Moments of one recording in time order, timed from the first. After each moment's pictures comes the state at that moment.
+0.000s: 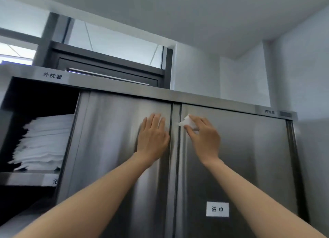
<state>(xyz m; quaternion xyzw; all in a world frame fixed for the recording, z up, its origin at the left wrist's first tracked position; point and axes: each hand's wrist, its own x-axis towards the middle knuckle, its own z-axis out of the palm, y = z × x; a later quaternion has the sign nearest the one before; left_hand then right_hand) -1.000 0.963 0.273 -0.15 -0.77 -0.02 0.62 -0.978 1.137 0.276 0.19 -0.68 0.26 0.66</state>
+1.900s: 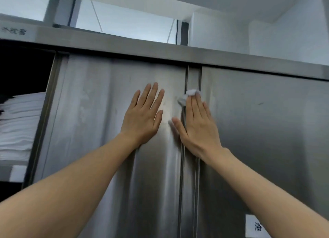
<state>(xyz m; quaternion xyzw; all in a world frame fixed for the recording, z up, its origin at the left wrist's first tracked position) -1.144 0.902 0.270 -0.10 -0.72 0.12 0.67 -1.129 1.099 0.252 0.25 -0.77 0.08 0.58</state>
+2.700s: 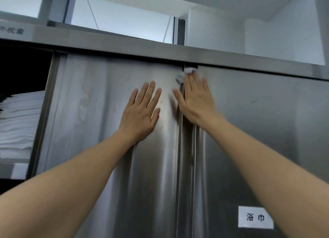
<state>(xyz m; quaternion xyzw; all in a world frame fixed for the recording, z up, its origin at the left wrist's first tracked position) -1.143 0.899 0.271 -0.11 -0.72 0.13 0.67 -1.122 1.098 0.317 0.22 -0.79 0.08 0.56</state>
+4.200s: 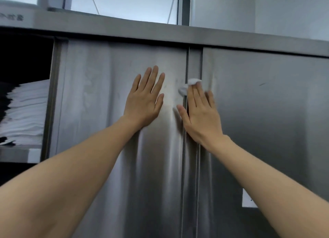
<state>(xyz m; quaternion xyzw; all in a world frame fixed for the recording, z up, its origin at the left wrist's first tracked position) -1.140 0.899 0.271 -0.10 -0.73 0.12 0.66 -1.132 1.101 0.234 0.23 -0.78 0.08 0.58</state>
